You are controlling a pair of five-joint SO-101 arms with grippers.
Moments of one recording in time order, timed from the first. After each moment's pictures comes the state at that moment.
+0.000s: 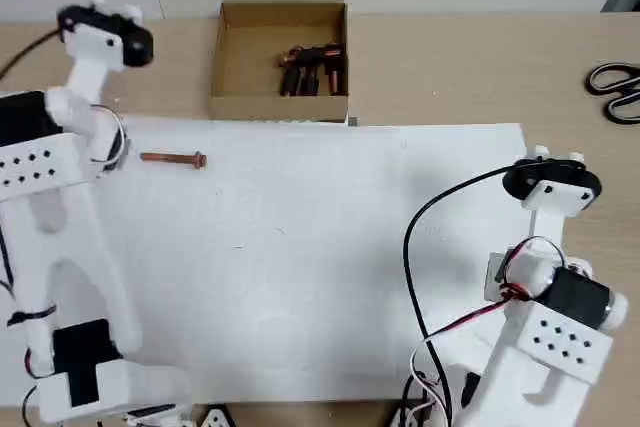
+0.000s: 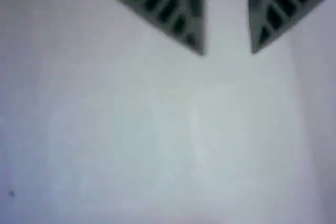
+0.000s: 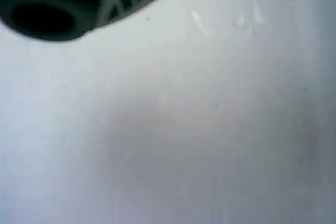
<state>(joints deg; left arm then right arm) -19.4 -2.0 -18.9 99.3 -26.4 23.8 -53.7 47.1 82.3 15.3</state>
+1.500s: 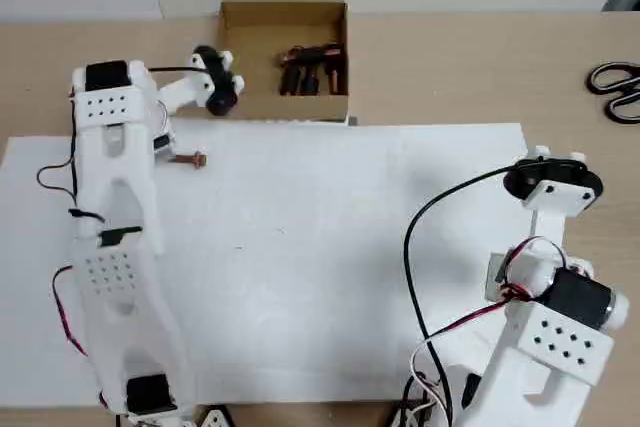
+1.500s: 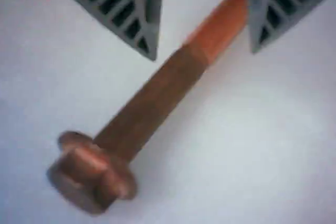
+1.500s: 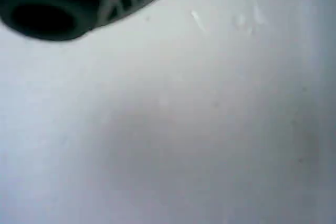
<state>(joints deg) -12.8 48.1 -49.0 94.5 -69.2 23.8 -53.7 47.1 82.3 15.3</state>
